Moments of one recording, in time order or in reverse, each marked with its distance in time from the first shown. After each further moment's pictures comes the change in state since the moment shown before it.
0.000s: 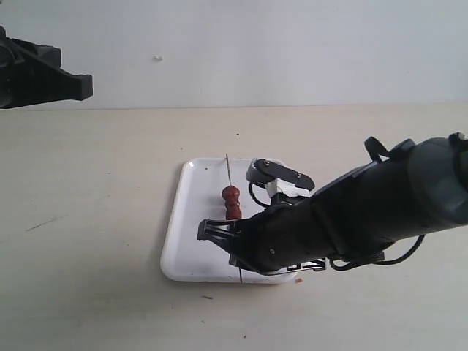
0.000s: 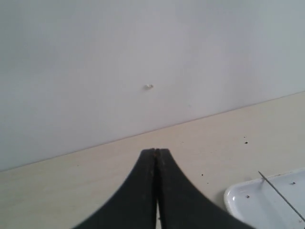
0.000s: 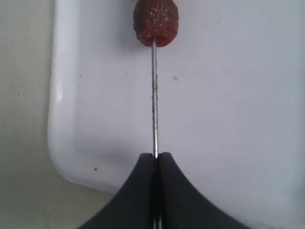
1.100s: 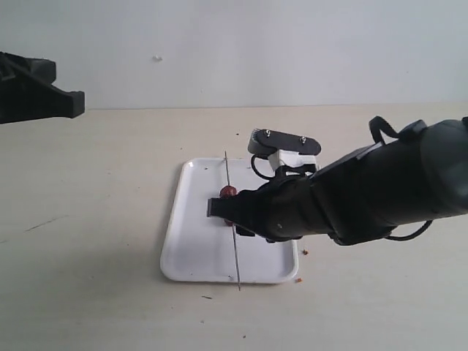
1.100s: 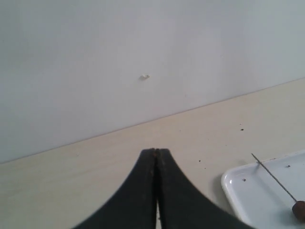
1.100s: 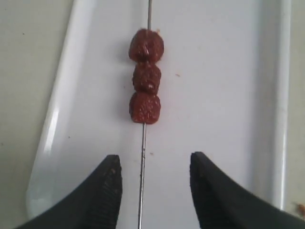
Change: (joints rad) left arm 0.000 -0.058 0.065 0.008 0.016 0.006; right arm 0.005 -0.050 -0.036 -0.019 -0.205 -0.145
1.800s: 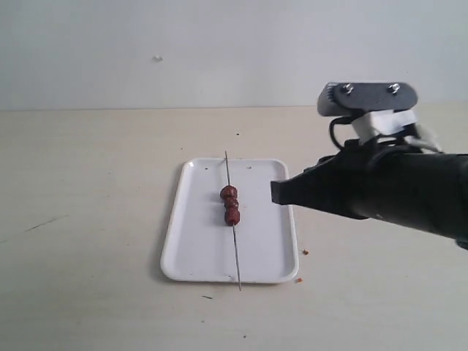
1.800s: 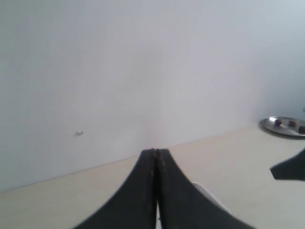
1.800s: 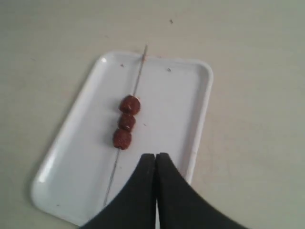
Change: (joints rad) left arm 0.000 -0.928 0.363 -0.023 0.380 -0.058; right arm 0.000 -0.489 0.245 -0.058 -0.128 -0.211
